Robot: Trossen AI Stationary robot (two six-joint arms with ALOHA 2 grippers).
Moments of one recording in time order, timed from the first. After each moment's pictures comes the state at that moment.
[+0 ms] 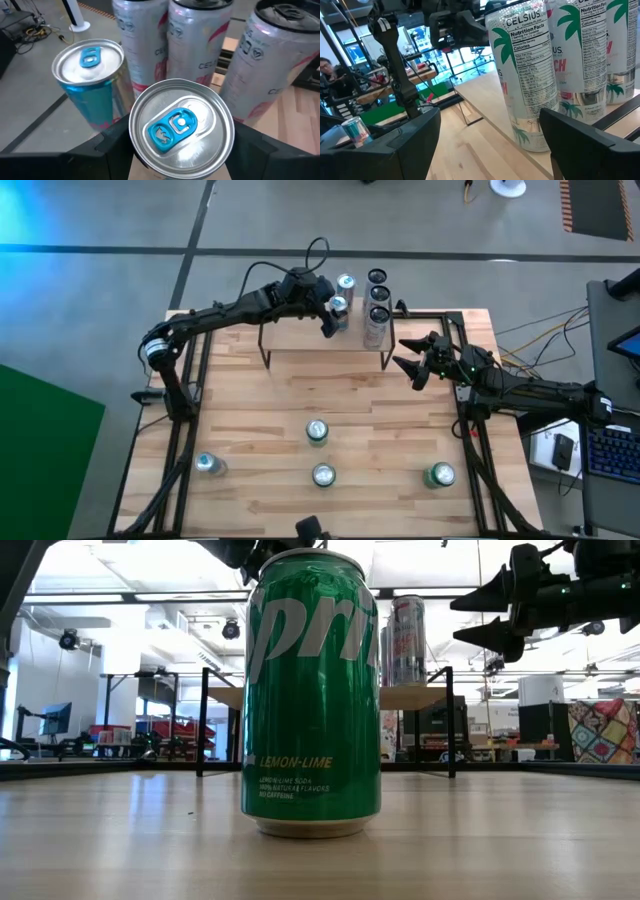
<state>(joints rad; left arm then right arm) 0.46 1.79 1.61 -0.29 0.02 0.04 -0.36 0.56 0.22 0.37 0.02 0.28</state>
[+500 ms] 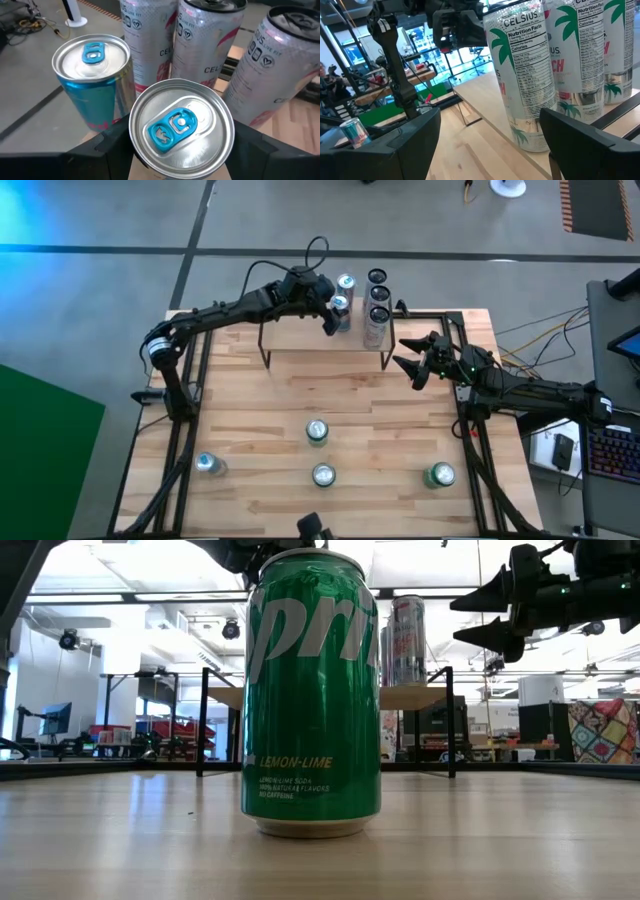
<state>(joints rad) 0.47 1.81 1.61 -0.27 0.05 -0.02 -0.36 0.56 0.22 0.37 0.03 0.28</state>
